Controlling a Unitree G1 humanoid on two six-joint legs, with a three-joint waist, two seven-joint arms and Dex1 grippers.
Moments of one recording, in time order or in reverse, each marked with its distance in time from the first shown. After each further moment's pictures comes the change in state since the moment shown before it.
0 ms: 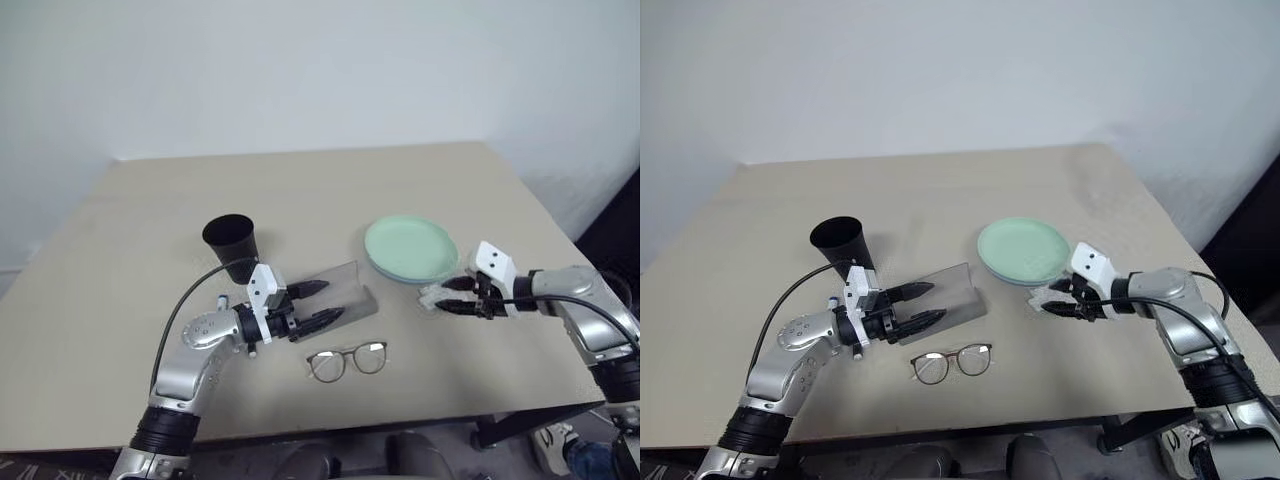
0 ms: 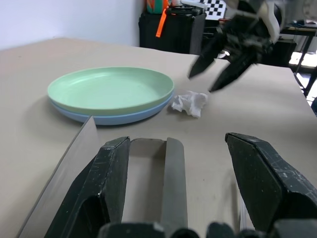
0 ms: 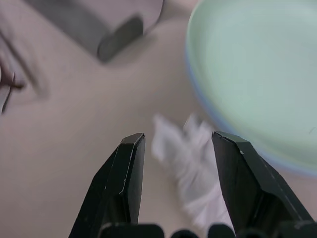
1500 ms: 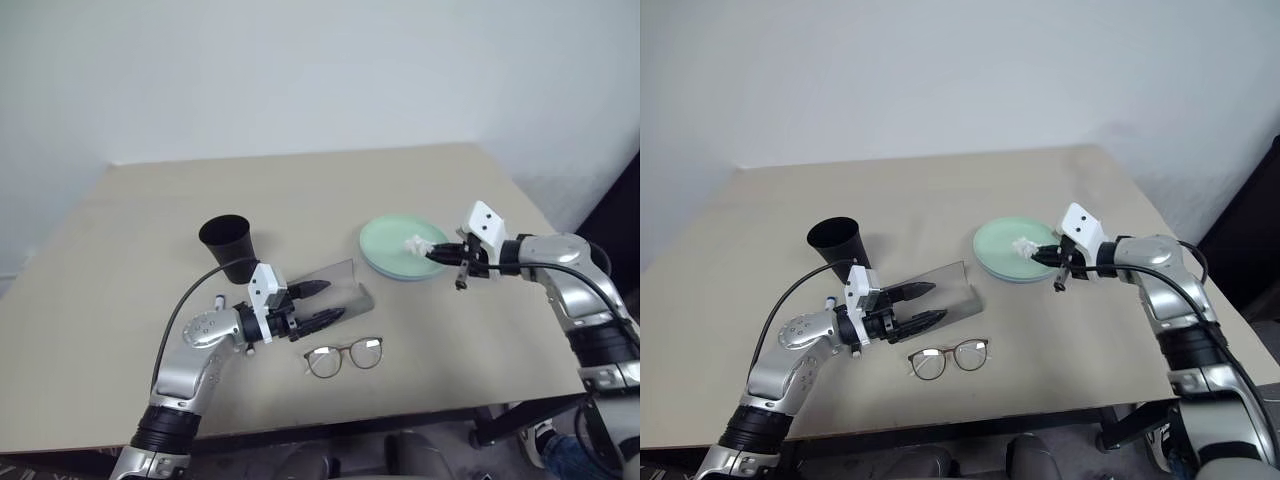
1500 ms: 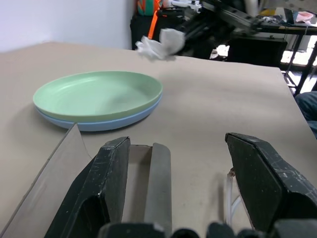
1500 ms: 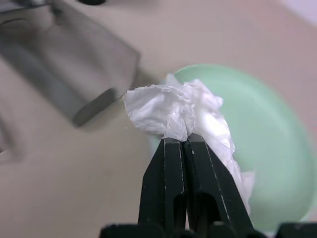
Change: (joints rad) left arm -0.007 -0.002 -0.001 0.000 0.003 0.004 -0.010; right arm -0.232 0.130 -0.013 0.190 -0.029 -0.140 -0.081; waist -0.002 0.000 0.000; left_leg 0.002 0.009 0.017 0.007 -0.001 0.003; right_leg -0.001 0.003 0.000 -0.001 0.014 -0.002
